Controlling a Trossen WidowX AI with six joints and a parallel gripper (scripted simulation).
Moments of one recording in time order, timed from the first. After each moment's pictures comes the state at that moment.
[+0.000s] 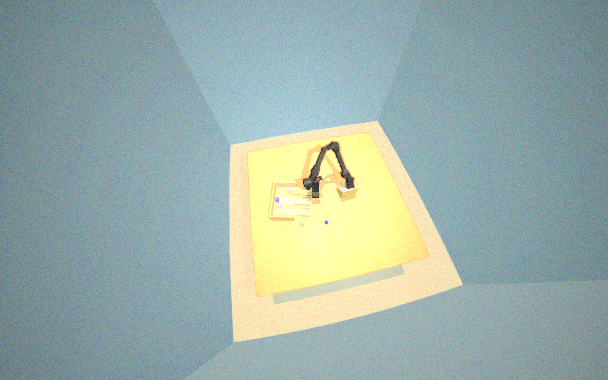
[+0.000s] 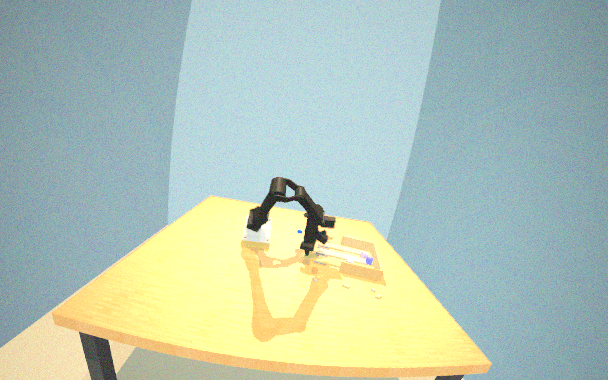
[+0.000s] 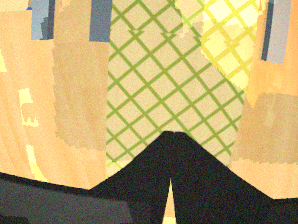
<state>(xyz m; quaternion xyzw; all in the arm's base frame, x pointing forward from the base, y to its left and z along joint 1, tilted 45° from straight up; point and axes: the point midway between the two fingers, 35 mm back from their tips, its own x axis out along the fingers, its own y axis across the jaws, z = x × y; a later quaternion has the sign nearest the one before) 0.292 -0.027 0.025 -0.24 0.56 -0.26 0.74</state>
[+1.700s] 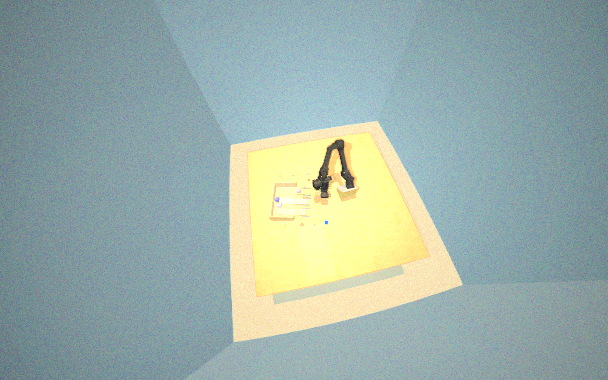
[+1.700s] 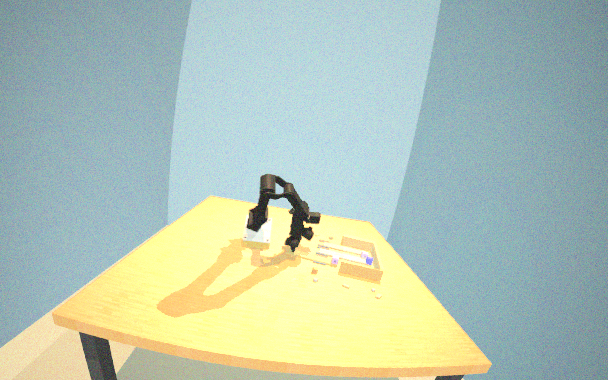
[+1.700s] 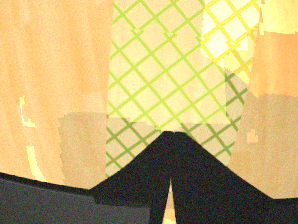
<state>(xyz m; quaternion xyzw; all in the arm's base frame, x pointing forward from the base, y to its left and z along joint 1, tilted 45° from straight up) 0.223 -0.029 0.007 -0.24 0.56 -0.26 0.74</state>
